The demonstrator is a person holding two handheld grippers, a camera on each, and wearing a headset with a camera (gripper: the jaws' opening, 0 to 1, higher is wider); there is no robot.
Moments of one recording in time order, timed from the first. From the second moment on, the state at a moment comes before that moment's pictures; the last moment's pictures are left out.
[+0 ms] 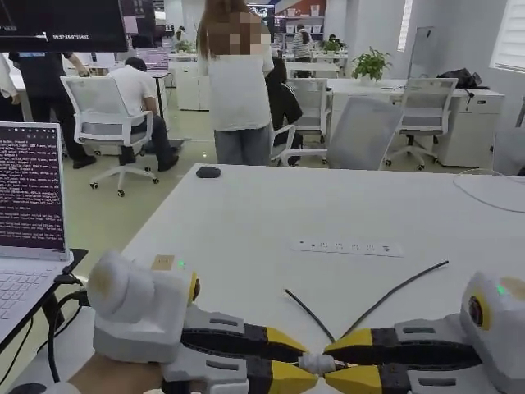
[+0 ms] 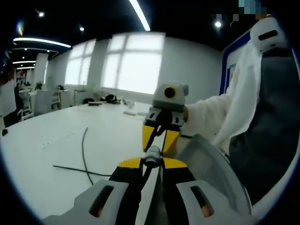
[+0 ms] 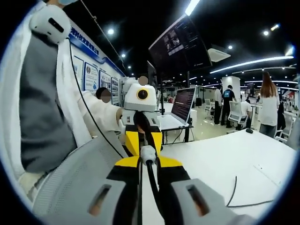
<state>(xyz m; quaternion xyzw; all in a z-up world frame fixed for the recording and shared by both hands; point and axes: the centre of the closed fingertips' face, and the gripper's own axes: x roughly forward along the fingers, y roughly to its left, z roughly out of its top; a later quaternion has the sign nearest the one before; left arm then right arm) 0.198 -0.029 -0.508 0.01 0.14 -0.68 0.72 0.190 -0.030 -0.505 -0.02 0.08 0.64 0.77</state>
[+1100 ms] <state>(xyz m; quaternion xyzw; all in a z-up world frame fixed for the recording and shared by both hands) 0.191 -0.045 -0.493 0.03 0.04 -0.70 0.71 0.179 -0.037 -0.499 -0.03 0.07 0.64 0.76</state>
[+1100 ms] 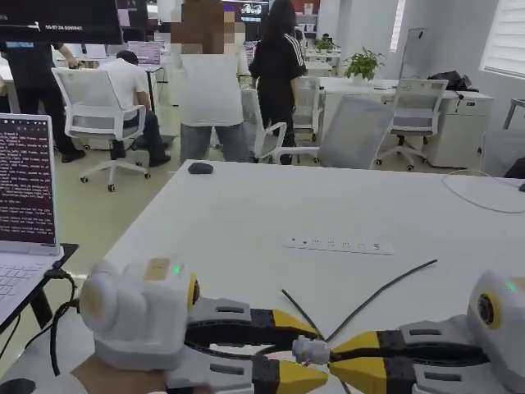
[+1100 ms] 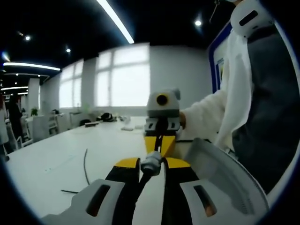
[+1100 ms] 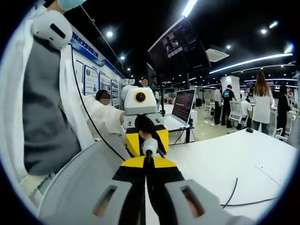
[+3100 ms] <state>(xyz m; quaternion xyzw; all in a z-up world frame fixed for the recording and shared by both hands) 0.196 -0.017 -0.532 -0.02 0.10 -0.65 0.76 0.196 -0.062 -0.540 -0.10 0.14 0.60 0.78</state>
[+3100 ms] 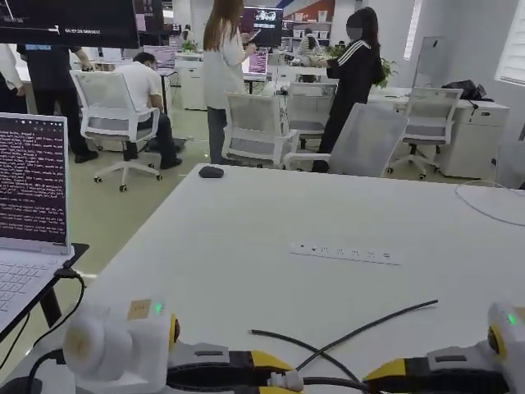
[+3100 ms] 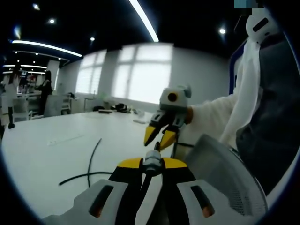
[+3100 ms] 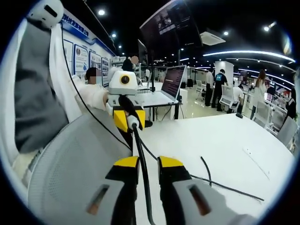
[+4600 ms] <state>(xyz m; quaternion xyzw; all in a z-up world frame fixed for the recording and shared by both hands) 0.198 -0.015 -0.534 -0.01 0.10 -0.64 0.76 0.190 -0.068 -0.563 -0.17 0.16 0.62 0.75</state>
